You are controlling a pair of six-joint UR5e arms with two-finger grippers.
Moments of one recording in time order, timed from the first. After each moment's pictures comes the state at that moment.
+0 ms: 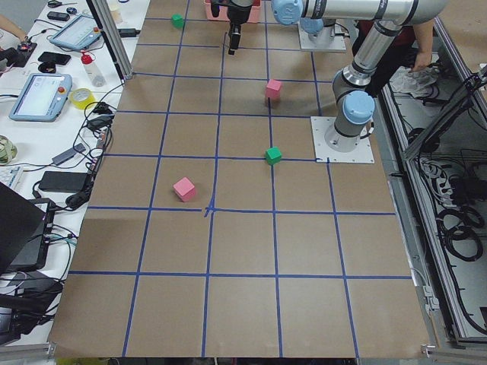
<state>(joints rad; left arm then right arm) -1.56 -1.44 -1.69 -1.38 1.49 -0.04 0.92 -1.21 1.88 -1.97 -1.66 -0.47</state>
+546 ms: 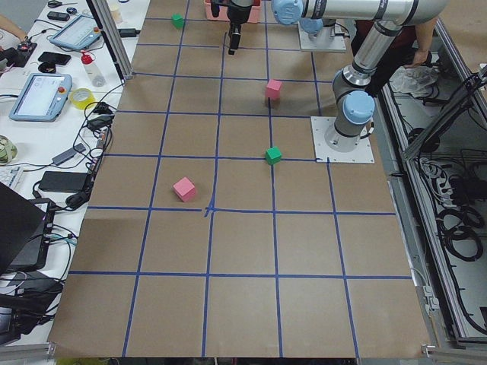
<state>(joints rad) -1.56 -1.45 -1.69 -1.38 1.49 -0.04 0.91 -1.21 1.90 -1.96 -1.70 -0.48</state>
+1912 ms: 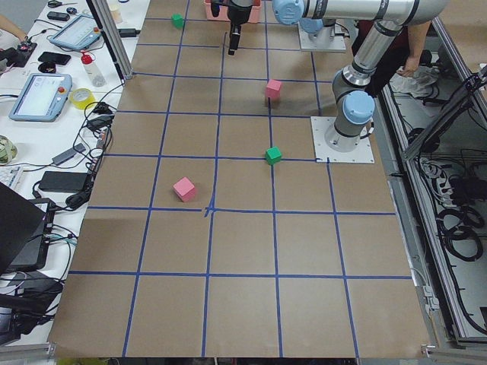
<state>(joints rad) -1.55 -1.44 -1.69 -1.39 1.49 0.01 0.91 -1.22 1.83 -2.12 -1.58 -0.41</state>
